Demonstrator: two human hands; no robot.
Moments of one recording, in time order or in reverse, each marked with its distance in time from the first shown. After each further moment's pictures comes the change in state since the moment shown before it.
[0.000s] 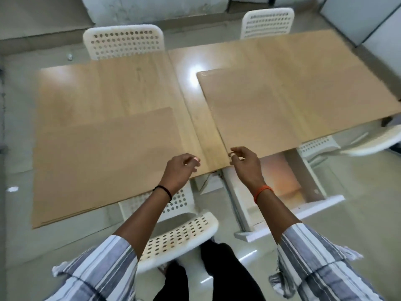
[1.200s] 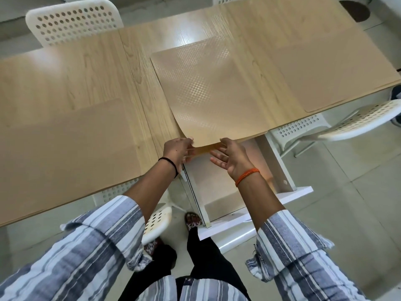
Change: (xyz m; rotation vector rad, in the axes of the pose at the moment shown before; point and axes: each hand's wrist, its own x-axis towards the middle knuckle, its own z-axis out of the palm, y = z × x) left_hand 0.070 0.066 0.156 -0.384 0.179 -0.455; right_hand 0.073 0.048 -0.089 0.814 -0.139 0.704
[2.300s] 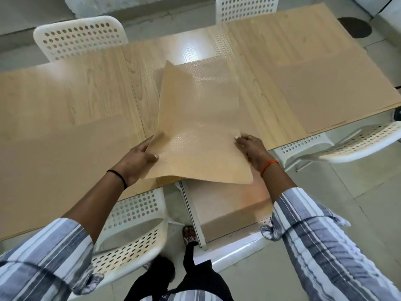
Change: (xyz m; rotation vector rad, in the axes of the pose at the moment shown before) left_hand 0.026 0.043 -0.092 0.144 -0.259 0.099; right_hand 0.066 -0.083 -0.035 -0.473 -0.037 -0.269
